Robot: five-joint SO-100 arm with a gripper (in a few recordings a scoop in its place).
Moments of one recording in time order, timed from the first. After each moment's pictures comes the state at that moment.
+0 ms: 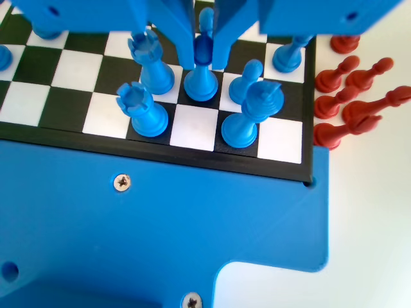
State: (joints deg) arm 16.4 99.2 145.1 41.0 -114.3
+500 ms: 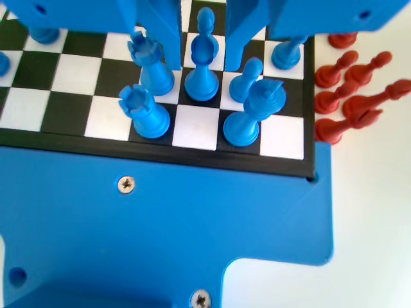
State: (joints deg) arm 16.4 99.2 144.2 42.7 -112.1
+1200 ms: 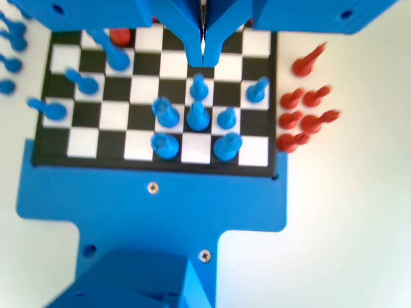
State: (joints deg) arm 16.8 107.2 125.6 72.2 -109.5
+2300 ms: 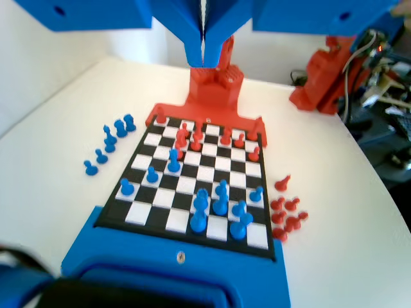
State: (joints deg) arm 1.0 162.9 124.5 93.3 -101.2
